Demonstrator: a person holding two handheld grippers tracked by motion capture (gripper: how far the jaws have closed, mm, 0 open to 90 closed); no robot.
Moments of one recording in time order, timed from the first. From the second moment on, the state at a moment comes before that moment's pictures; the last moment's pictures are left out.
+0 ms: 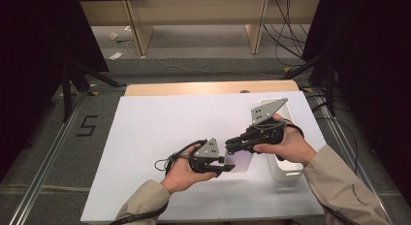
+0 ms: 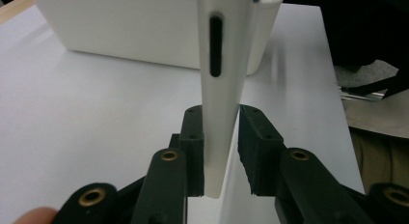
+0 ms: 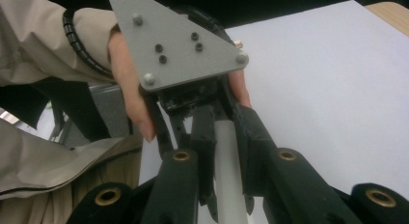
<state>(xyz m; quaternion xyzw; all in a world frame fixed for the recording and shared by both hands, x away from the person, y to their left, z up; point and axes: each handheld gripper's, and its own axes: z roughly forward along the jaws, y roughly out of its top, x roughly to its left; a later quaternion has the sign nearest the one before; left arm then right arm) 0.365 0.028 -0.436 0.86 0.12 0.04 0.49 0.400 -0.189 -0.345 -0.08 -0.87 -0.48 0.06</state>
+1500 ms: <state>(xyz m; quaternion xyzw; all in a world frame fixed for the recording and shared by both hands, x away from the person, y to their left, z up) 0.369 0.041 -0.422 0.85 0.21 0.09 0.48 0.403 -0.199 -0.340 -0.14 -0.82 -0.54 -0.08</state>
